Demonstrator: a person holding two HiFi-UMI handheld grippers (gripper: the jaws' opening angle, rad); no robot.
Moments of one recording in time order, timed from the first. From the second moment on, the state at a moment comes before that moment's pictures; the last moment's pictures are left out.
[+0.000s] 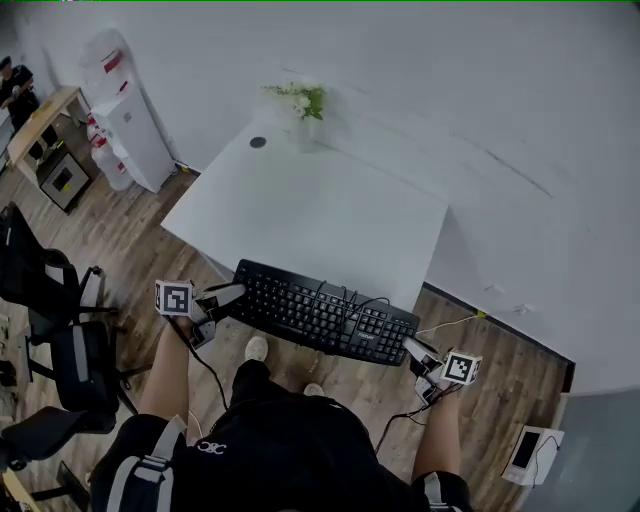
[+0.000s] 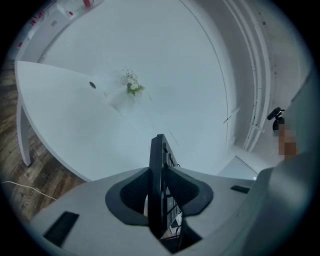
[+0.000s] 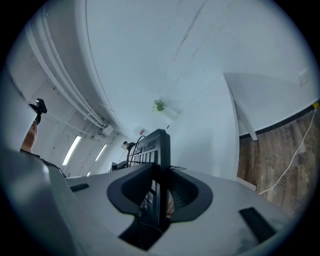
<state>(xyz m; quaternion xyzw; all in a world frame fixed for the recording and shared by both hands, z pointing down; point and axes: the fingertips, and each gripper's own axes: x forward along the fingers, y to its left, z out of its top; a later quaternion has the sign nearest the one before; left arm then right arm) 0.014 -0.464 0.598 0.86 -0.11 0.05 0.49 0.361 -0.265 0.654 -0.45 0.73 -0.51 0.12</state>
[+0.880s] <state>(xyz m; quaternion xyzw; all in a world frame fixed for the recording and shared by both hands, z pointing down) 0.019 -0.694 0.666 0.84 -0.01 0.16 0.52 0.323 -0.434 0.691 -0.55 0.65 -0.50 0.16</state>
